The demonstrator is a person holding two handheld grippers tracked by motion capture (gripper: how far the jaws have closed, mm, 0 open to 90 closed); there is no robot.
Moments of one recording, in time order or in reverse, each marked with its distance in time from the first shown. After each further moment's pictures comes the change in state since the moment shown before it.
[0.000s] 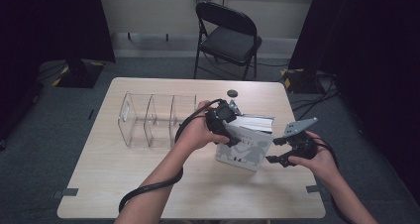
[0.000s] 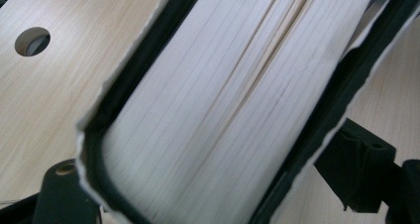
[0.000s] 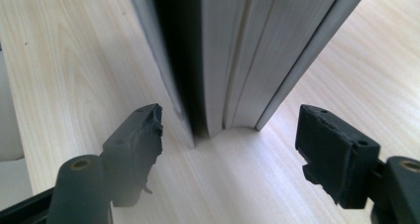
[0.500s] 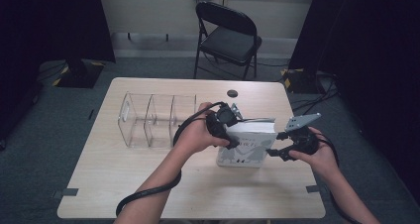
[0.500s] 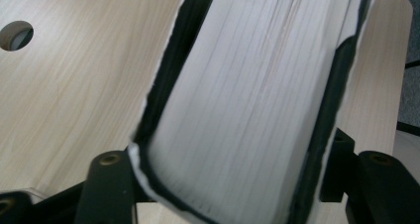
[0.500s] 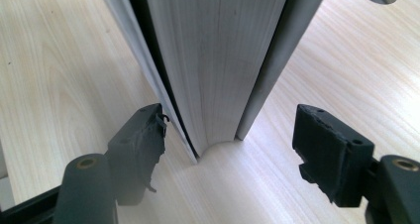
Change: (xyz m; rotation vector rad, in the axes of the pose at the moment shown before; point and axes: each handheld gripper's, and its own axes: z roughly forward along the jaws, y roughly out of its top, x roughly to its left) left arm -0.016 0.002 -0.010 0.047 -0.023 0.016; right arm -0.008 0.008 -0.006 -0.030 -0.042 0.022
